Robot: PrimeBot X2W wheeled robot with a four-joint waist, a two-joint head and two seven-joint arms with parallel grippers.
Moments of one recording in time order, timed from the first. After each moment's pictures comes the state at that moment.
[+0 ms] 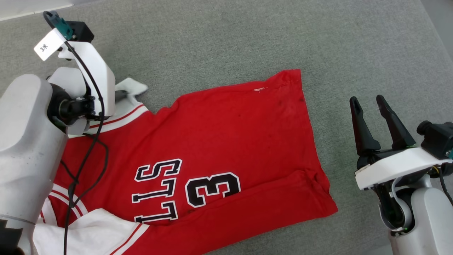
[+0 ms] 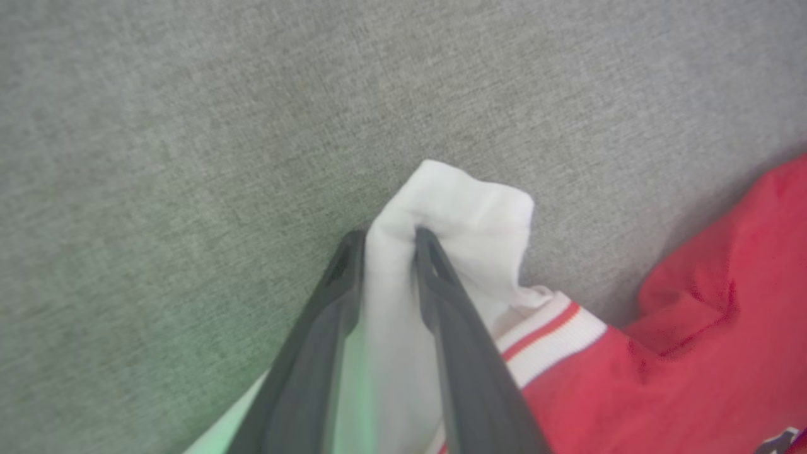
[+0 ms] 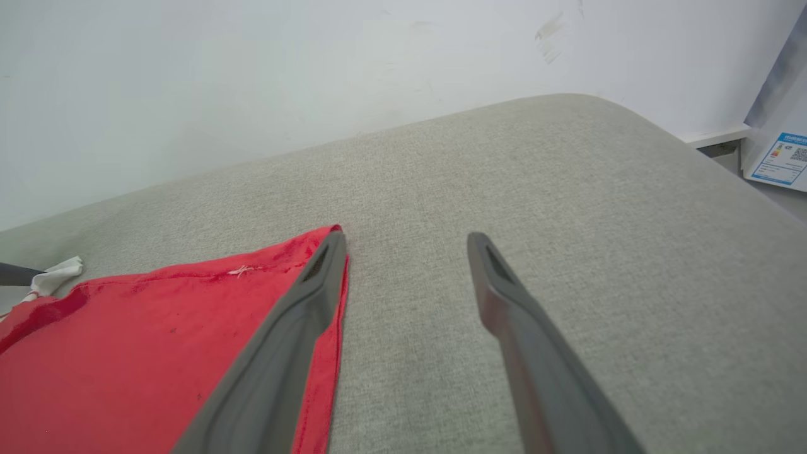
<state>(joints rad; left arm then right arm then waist) -0.96 0.50 -0.53 0.62 -0.80 -0.01 0.91 -0.29 -0.12 0.04 0.09 0.39 0.13 -0.05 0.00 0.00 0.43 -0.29</state>
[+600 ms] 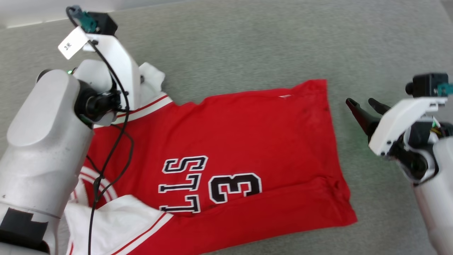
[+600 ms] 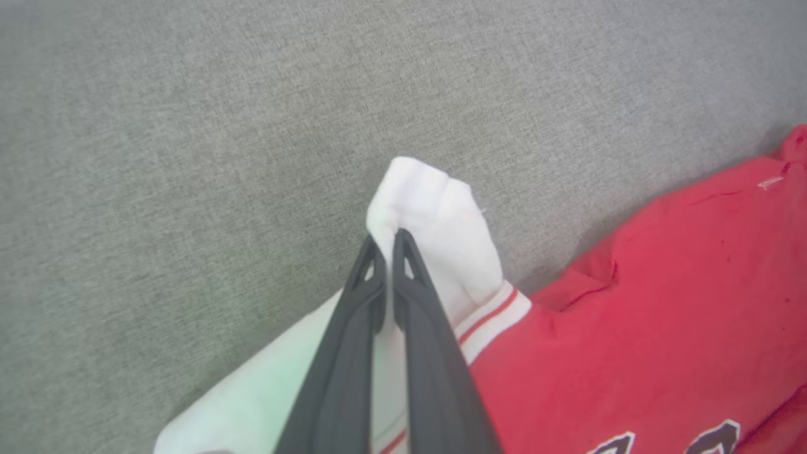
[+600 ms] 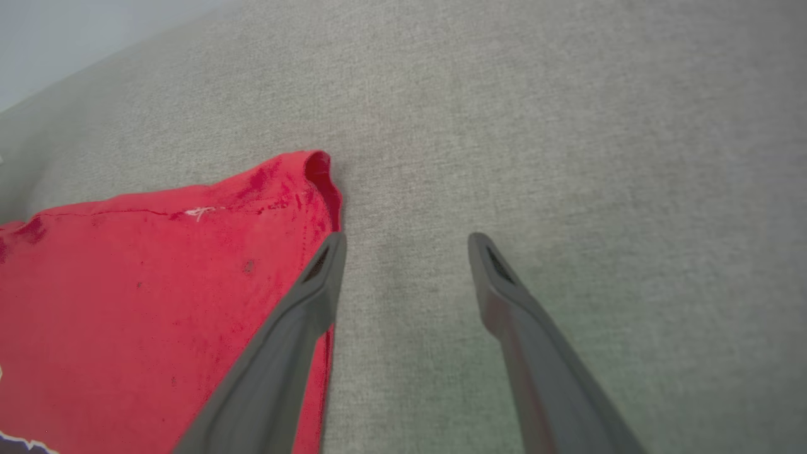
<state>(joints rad) -0.99 0.42 -0.53 0.63 -0.79 -0.05 0.72 -0.59 -0.30 0.17 0.46 0.65 0.13 0.37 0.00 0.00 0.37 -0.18</state>
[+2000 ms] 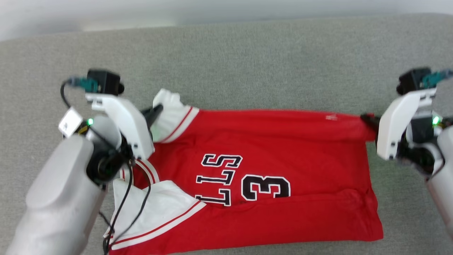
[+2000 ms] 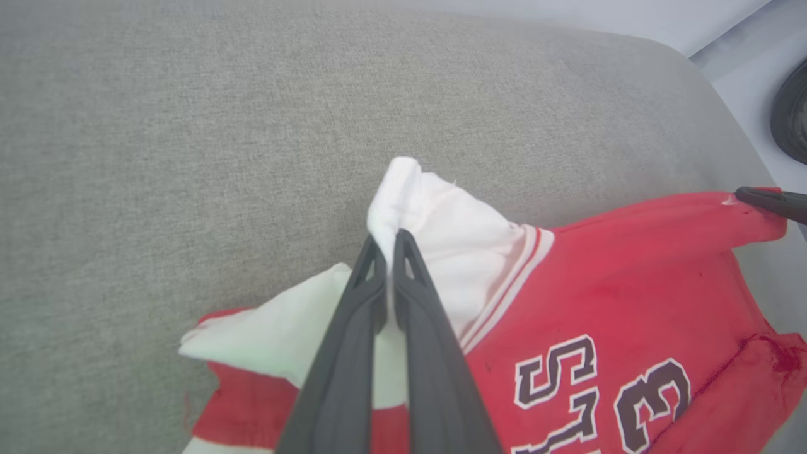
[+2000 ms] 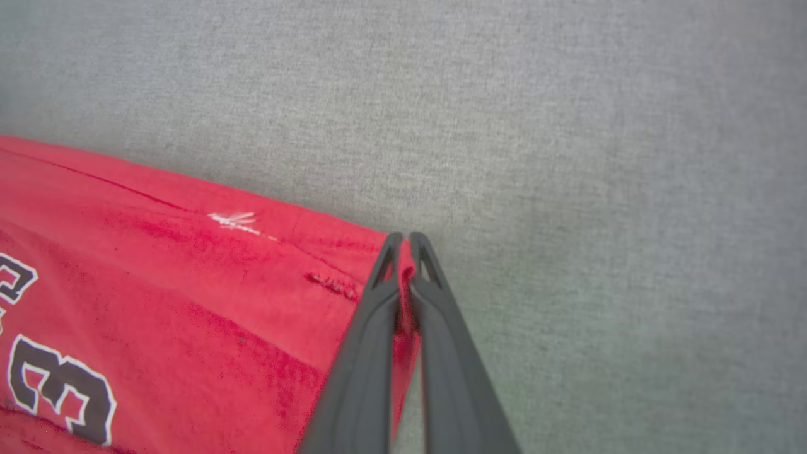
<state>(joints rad) -0.72 0.41 -0.46 0.45 -0.87 -0.07 0.41 -0.75 -0.43 0.40 0.62 0.71 0.13 0.53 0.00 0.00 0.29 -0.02</state>
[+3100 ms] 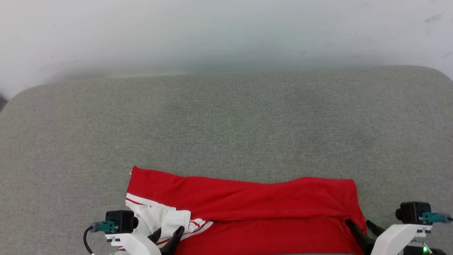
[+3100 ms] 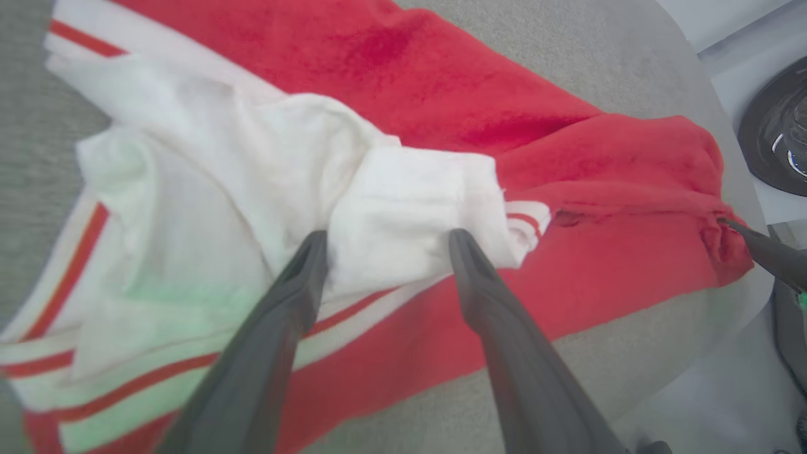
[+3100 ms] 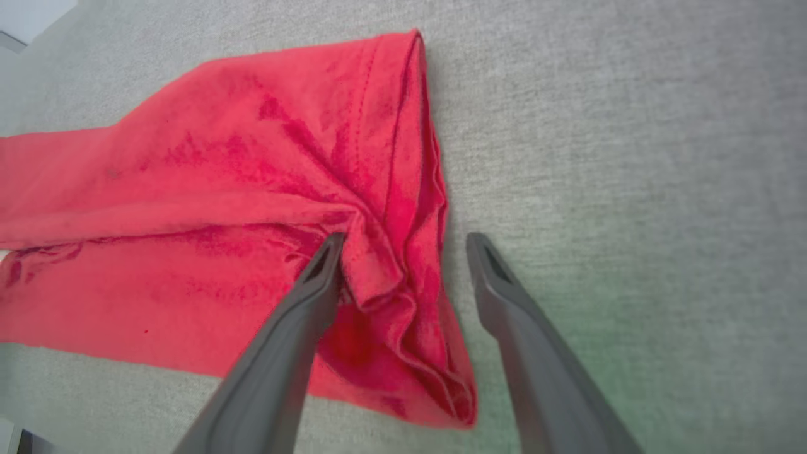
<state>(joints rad) -0.06 0.41 -0.48 0.20 -0.92 0.06 0.20 -0.06 -0.29 0.14 0.36 0.62 0.13 0.28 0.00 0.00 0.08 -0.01</state>
